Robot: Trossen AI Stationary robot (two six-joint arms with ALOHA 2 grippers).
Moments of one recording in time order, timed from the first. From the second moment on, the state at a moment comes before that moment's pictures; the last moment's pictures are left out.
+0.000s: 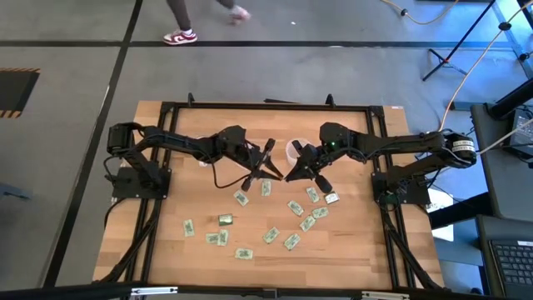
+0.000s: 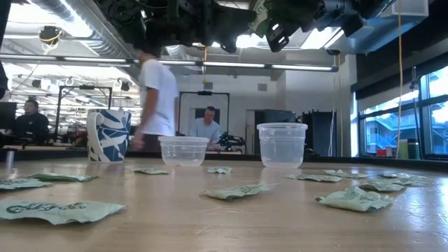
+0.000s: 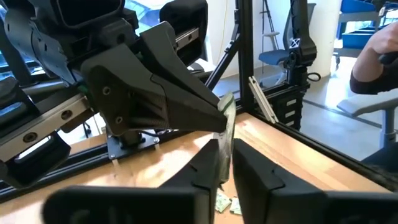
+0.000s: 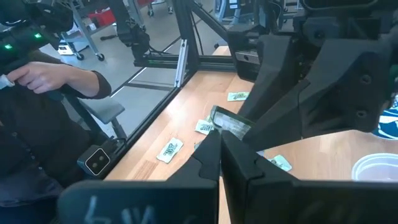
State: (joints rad) left arm 0.16 1.63 0.90 0.65 0.61 0.19; right arm -0.14 1.32 0.85 0.15 -0.63 -0.01
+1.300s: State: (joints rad) left arm 0.17 1.64 0.89 0.56 0.61 0.20; right arm -0.14 1.31 0.85 0.14 -0.59 0.00
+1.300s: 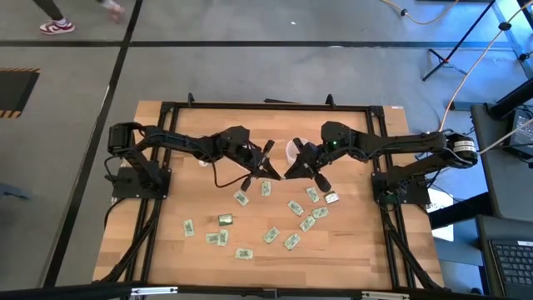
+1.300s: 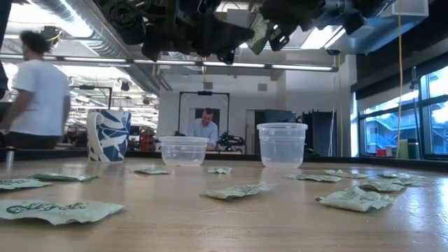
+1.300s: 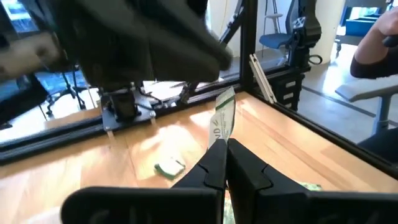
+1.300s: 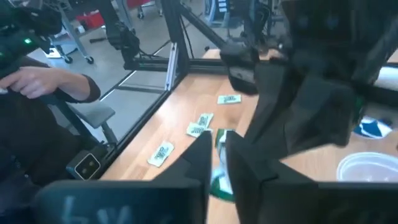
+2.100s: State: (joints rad) left arm 0.39 1.59 0.90 -0.02 0.37 0.17; right arm -0.14 1.18 0.85 -0.31 -0.25 0.06
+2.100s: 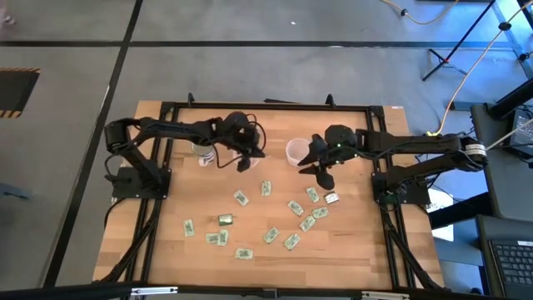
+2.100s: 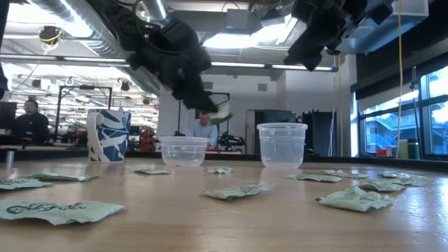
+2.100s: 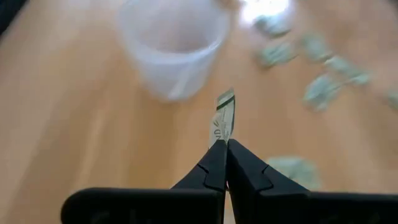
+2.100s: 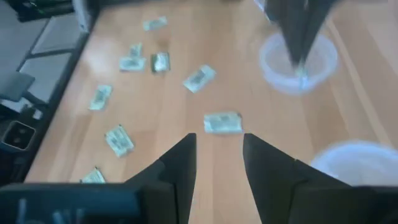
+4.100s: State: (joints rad) left arm 0.36 1.53 0.90 -0.28 0.08 0.13; right arm -0.12 1.19 0.80 -0.93 -0.10 0.69
